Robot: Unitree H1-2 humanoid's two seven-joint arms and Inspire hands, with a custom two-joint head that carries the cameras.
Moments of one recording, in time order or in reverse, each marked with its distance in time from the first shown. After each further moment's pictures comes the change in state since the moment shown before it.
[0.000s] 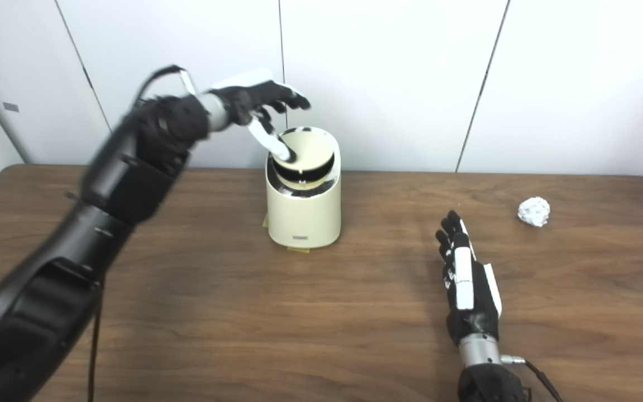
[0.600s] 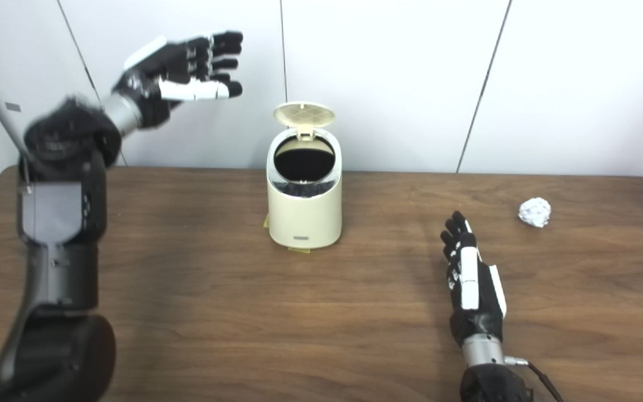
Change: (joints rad) left arm 0.240 -0.173 0.625 -0.107 -0.452 0.035 0.169; right arm -0.001 0.003 -0.018 -0.002 0.023 0.018 -0.004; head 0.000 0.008
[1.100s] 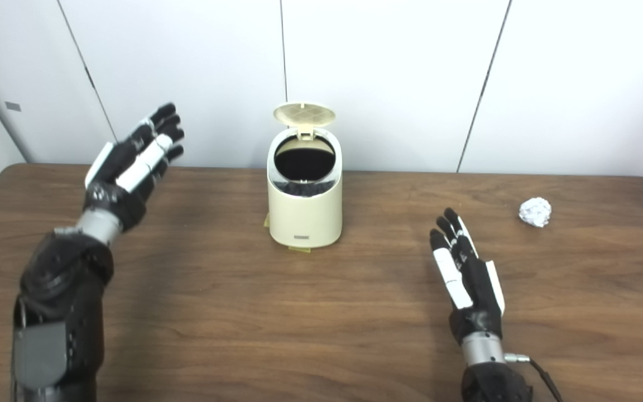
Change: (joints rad) left arm 0.451 -0.070 -0.083 -0.359 -0.186 -0.010 0.327; right arm -0.004 -0.039 0.017 -0.096 -0.054 0.056 -0.008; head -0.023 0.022
